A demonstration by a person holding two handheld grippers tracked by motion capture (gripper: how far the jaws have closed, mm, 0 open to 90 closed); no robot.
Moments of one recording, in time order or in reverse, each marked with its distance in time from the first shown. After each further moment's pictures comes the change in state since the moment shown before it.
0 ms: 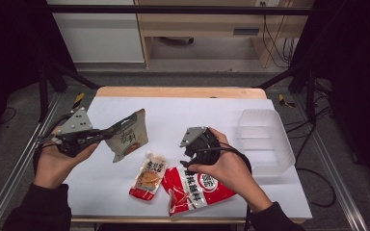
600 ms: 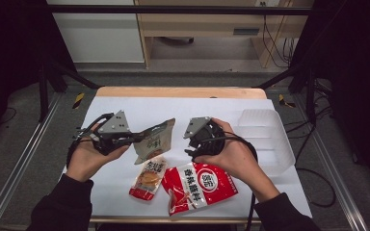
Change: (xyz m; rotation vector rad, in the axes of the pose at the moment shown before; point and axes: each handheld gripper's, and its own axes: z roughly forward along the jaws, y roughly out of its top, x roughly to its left) left arm -0.028 0.031 0.057 0.043 -0.137 0.111; right arm -0.023 0.006 -0.014 -0.010 -0.047 -0.076
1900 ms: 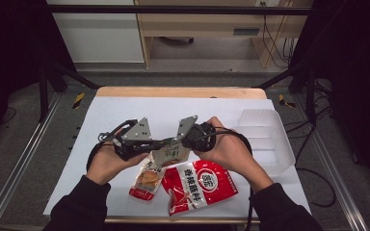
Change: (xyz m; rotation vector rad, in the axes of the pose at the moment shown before) left arm -0.020 0.017 0.029 -0.019 -0.078 0.036; right arm -0.001 0.018 0.007 0.029 0.101 -0.154
